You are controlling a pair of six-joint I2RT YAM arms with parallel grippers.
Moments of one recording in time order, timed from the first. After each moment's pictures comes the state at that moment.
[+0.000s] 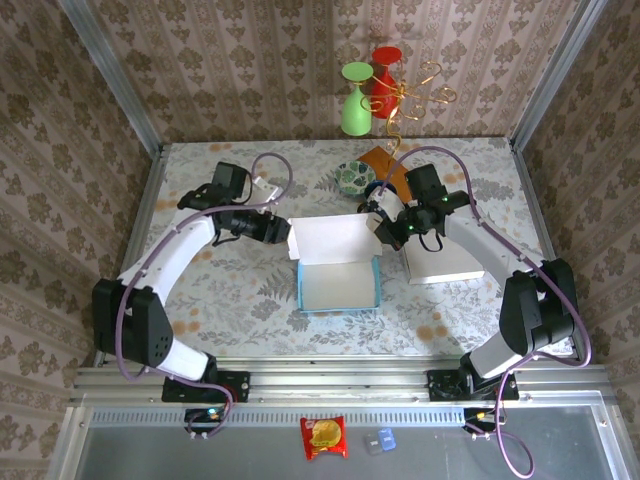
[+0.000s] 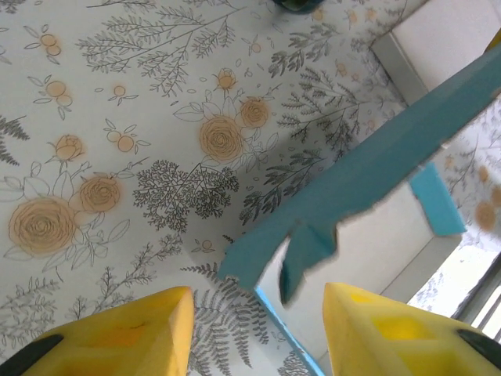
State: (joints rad) left arm -0.35 1.49 1.23 -0.80 0.53 0.10; right arm 0.30 1.55 1.19 -0.67 -0.46 -0.44
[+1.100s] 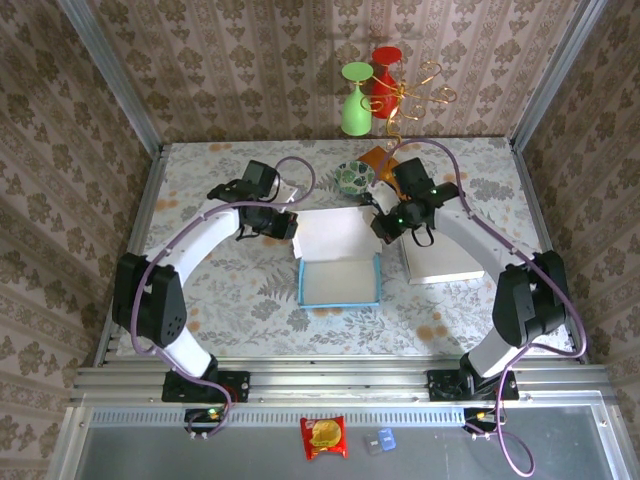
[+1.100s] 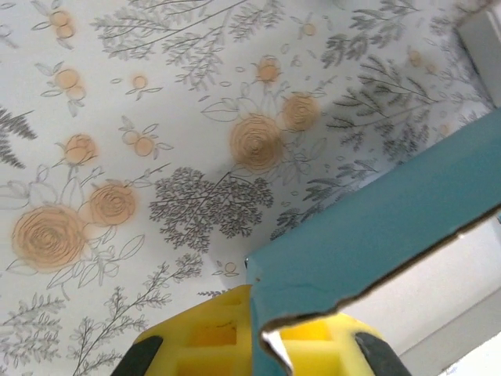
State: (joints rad) left arm -0.48 1.63 1.31 -0.77 0.30 -0.06; right arm 0.38 1.63 1.32 -0.75 -0.24 -0.21
